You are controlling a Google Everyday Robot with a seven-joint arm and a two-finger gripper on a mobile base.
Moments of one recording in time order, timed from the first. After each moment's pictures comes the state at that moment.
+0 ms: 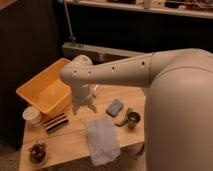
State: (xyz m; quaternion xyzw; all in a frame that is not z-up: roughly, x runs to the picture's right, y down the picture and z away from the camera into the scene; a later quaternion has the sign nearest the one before) arm -0.106 0.102 0.704 -0.26 0.23 0.64 0.68
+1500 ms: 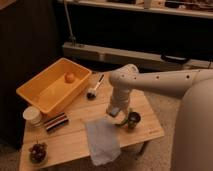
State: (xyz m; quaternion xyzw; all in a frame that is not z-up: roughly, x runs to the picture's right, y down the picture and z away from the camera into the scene) arm 0.068 0.122 0.770 -0.24 0.27 0.75 0.55
